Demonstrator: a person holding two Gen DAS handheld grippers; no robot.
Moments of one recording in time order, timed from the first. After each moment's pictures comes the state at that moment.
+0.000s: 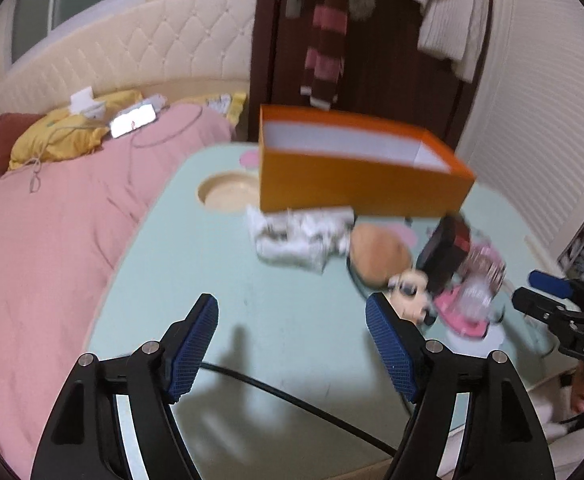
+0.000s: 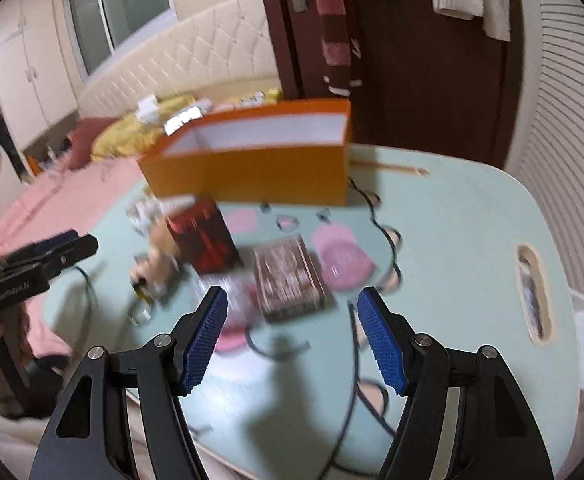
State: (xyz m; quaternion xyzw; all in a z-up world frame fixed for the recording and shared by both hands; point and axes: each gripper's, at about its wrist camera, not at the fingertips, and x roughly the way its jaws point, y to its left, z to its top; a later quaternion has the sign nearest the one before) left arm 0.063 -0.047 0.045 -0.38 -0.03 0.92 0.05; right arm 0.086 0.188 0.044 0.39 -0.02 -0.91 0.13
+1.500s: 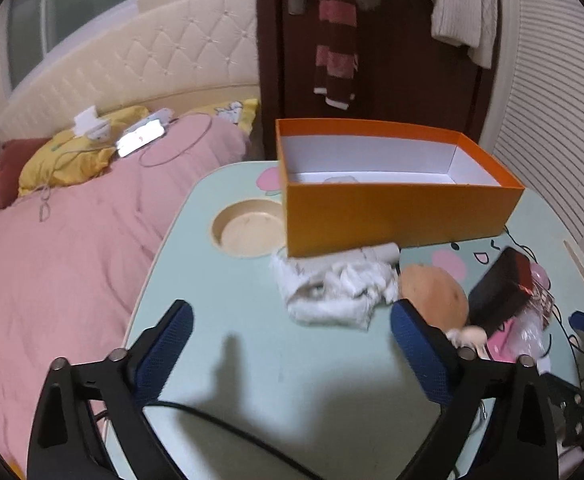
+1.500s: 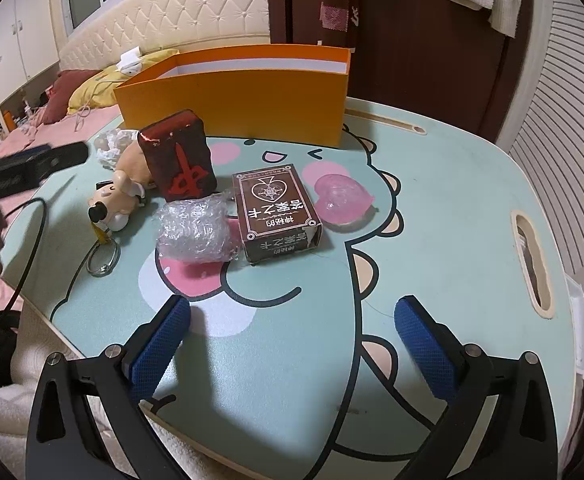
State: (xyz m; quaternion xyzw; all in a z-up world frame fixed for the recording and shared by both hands) left arm 0.002 -0.053 0.048 -0.37 0.02 0.93 0.03; right arm 0.088 0.176 0.014 0.43 0.04 -0.90 0.10
